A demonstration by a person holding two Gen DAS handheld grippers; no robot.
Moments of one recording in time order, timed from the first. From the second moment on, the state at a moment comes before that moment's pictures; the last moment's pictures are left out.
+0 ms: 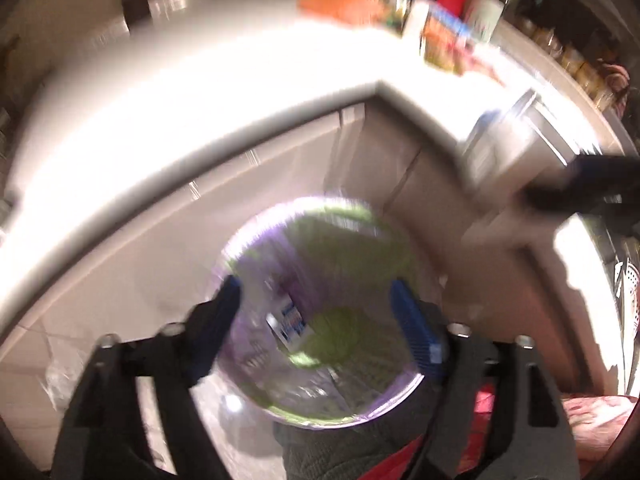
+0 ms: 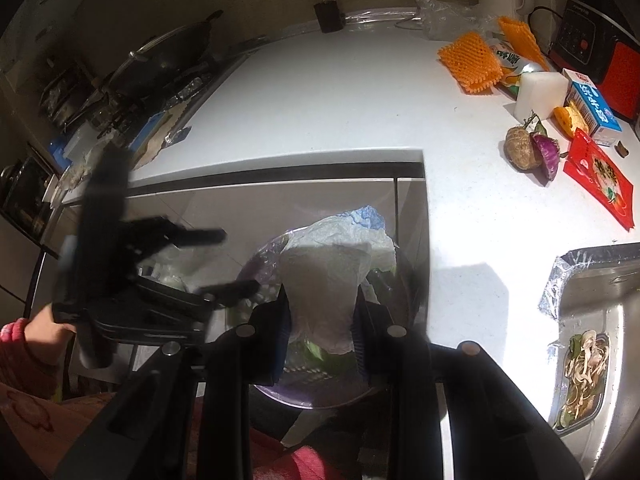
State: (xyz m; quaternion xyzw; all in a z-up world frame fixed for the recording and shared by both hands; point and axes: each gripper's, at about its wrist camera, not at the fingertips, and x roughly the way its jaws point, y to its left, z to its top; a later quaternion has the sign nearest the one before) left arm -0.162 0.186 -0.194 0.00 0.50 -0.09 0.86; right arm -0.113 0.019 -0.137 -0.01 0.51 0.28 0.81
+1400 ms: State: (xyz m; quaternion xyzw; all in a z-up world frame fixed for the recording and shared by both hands) left arm 0.036 0.112 -0.089 0.05 0.37 -0.14 0.92; right arm -0.064 -0.085 -0.079 0.05 0.41 0.10 0.90
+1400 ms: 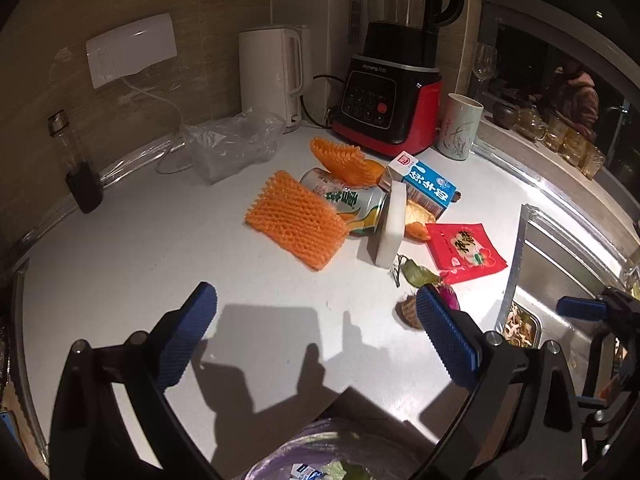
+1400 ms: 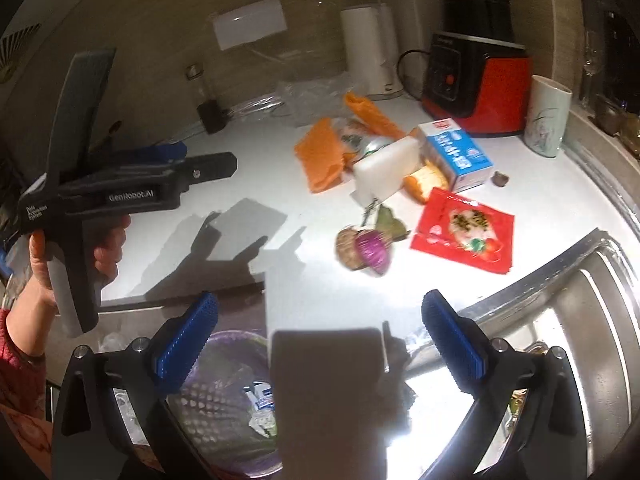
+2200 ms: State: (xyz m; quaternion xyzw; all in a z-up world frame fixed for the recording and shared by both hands) left arm 0.171 0.063 -0.185 0.08 0.45 -0.10 0.88; right arm 0.010 -0.171 -0.084 0.09 0.40 0.07 0.91
